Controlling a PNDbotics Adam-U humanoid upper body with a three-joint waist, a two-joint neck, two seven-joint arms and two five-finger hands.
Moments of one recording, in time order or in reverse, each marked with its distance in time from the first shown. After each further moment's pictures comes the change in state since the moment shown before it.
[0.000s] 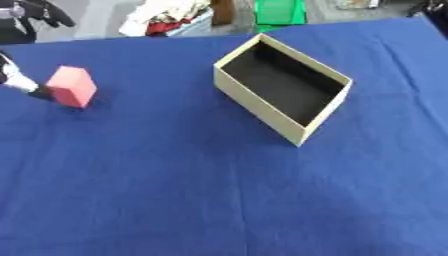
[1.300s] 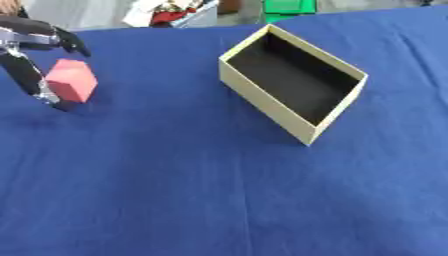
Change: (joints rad) left arm -0.039 -0.064 0.032 0.208 -0.271 0.018 -0.048; right arm -0.013 0.000 0.012 0.000 -0.010 -0.010 -0.010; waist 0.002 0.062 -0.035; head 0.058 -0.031
